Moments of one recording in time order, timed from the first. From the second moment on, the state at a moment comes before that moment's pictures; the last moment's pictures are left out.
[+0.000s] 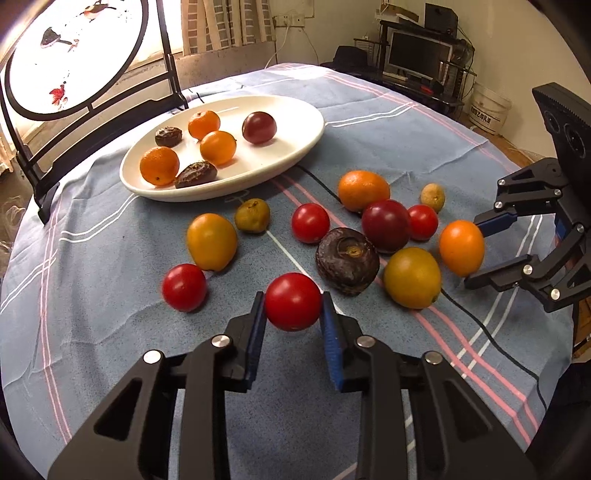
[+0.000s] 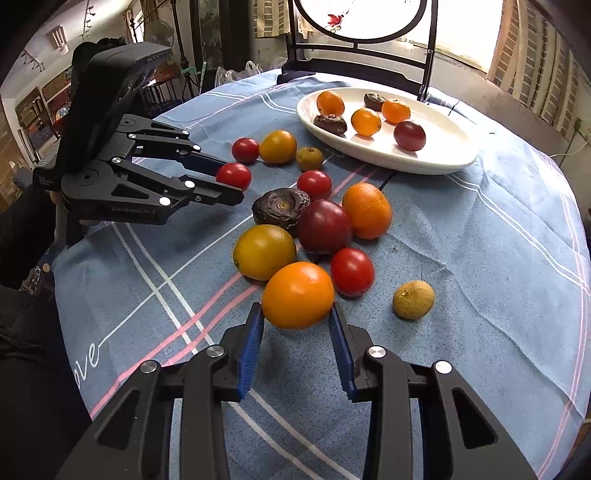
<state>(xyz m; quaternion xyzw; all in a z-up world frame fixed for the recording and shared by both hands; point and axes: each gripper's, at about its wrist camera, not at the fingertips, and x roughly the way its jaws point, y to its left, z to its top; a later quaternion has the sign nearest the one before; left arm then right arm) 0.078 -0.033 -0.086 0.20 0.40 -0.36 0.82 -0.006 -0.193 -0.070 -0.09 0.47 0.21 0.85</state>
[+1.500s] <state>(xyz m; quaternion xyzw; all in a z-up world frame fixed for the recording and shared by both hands) 0.176 -0.049 -0.014 0.14 0.36 -0.24 0.89 0.124 -0.223 0.004 -0.10 0.40 0.16 0.90</state>
